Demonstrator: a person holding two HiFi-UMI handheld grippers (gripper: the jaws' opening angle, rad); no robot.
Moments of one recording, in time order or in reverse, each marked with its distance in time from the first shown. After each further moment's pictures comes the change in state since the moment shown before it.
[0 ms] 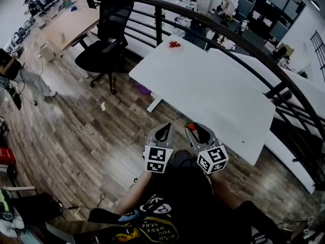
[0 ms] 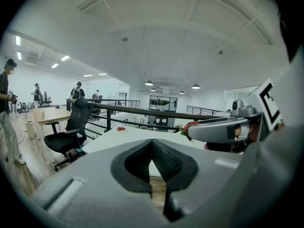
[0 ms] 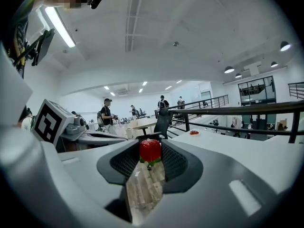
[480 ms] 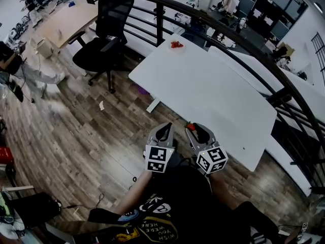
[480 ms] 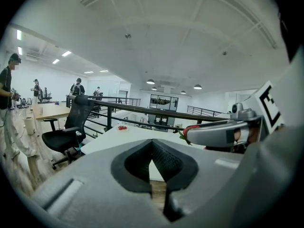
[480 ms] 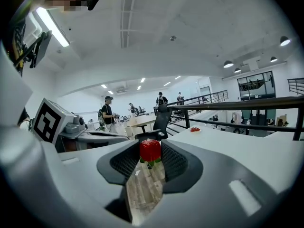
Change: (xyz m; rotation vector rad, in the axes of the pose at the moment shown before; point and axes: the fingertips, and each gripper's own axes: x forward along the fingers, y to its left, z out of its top) left arm 0.043 0.040 0.006 -0.034 0.023 -0.012; right arm 0.056 -0.023 0.001 0.035 0.046 -0.010
